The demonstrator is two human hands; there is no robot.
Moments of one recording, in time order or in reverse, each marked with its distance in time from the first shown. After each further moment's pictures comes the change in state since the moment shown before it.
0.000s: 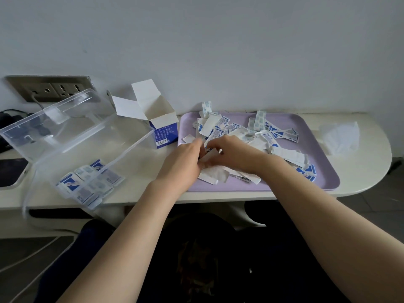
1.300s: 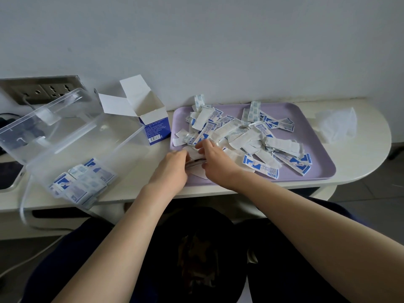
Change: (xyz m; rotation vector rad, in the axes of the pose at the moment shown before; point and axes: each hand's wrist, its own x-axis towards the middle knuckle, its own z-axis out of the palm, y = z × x) left_hand -0.006 -0.010 0.020 0.053 -0.166 -0.223; right_hand -0.001 0.014 0.053 0.021 0.120 0.088
